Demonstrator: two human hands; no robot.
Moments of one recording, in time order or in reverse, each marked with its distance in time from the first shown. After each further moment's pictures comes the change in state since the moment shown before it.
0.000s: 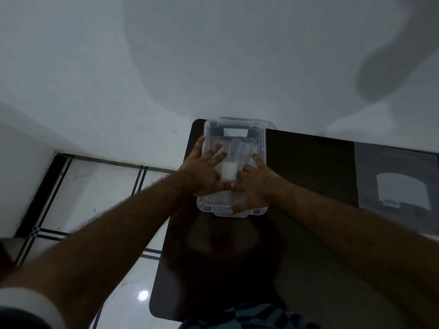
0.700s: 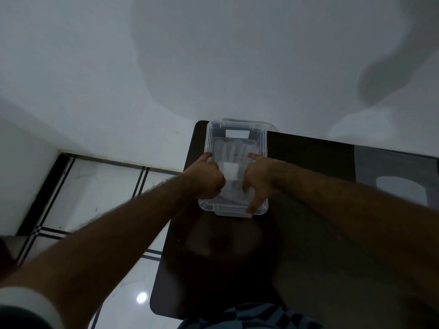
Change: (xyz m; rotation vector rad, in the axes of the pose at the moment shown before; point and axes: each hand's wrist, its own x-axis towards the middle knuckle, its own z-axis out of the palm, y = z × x) left_hand -0.004 0.003 0.002 -0.018 -0.022 0.092; right_hand 0.003 0.025 -0.028 0.043 -0.239 -0.037
